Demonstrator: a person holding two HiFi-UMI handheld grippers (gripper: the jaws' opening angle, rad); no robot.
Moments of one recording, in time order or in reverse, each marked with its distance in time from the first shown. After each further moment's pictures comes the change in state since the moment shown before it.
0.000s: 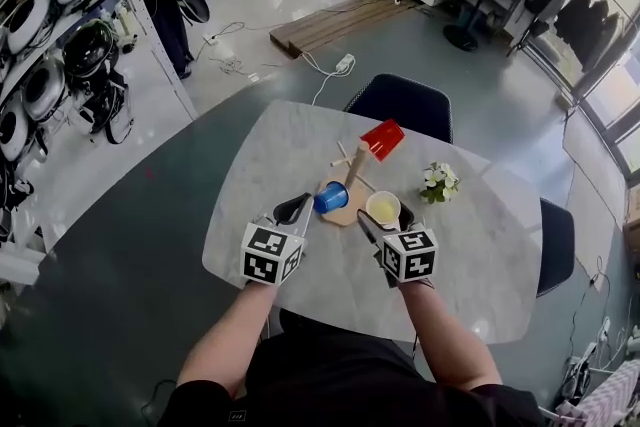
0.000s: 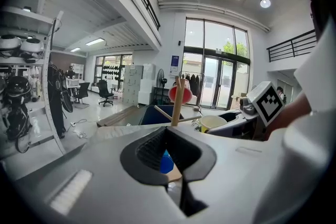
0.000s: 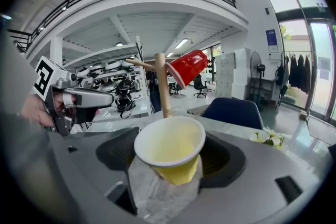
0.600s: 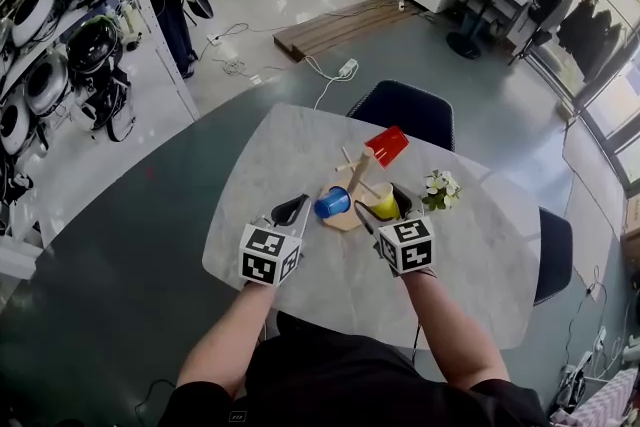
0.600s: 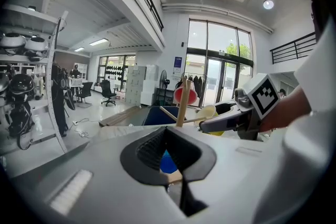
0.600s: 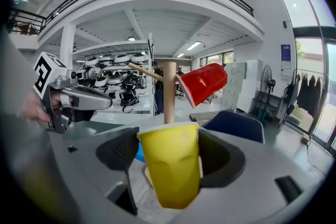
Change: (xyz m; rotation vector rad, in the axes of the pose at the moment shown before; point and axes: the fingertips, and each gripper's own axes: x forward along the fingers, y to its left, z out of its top) left arm -0.002 0.012 -0.003 -0.025 -0.011 0.026; right arm 0.020 0.004 0.033 -0.164 0.006 0.029
